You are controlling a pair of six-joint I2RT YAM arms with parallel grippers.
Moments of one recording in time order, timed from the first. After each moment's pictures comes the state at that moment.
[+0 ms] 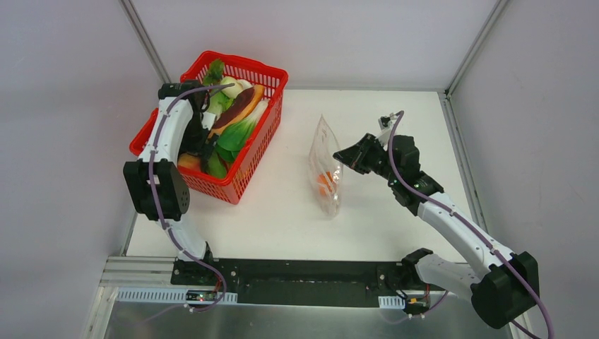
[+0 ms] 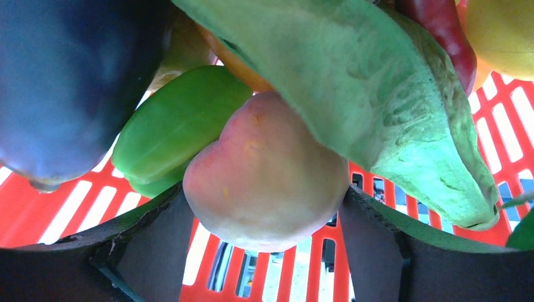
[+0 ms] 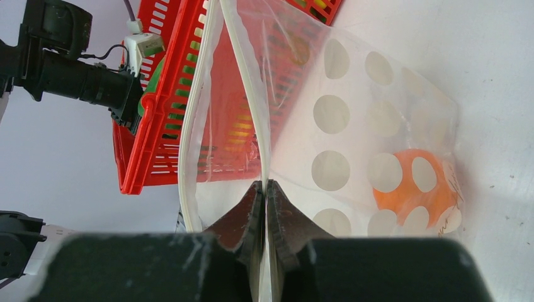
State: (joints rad) left arm 0.01 1.79 1.72 -1.51 -0.24 0.24; right arm 0.50 1.04 0.77 -0.02 -0.27 0.88
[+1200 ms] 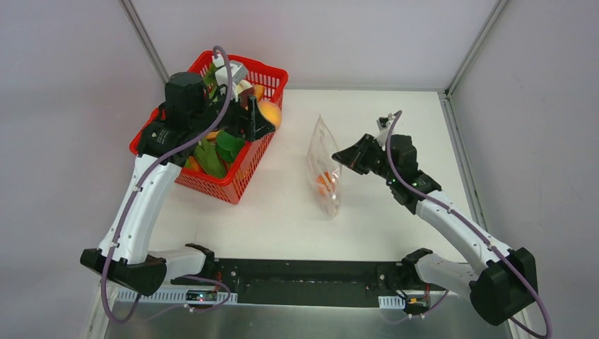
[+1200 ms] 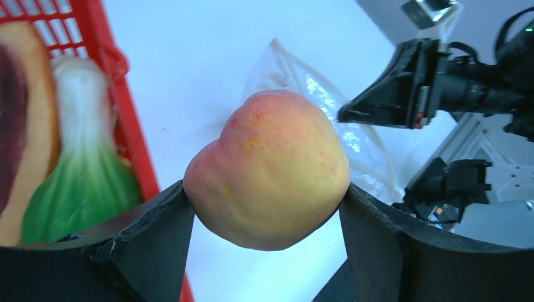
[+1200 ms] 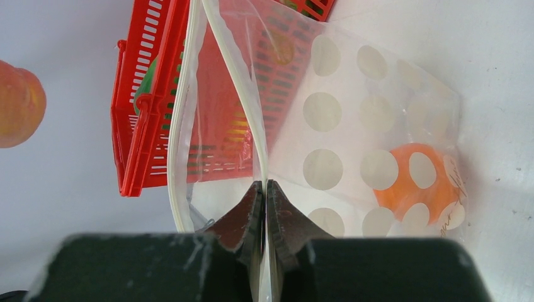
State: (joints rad) left arm -0.31 1.22 1.58 -0.79 0.46 -0.12; right arm 0.50 1.07 0.77 -0.02 -0.28 0.90
